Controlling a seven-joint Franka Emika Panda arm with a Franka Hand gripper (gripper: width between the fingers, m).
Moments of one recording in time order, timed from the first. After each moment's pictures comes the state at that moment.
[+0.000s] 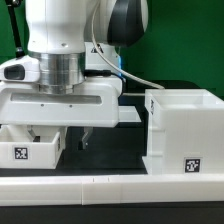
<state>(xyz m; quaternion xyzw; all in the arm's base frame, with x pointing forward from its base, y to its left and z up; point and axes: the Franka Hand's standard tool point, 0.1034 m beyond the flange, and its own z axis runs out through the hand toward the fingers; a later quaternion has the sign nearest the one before) 0.508 -0.096 0.007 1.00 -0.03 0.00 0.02</state>
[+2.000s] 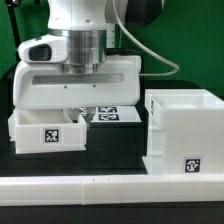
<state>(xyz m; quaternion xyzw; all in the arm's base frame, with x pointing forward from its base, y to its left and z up) 0.514 -0.060 0.038 1.00 0.08 0.00 0.01</state>
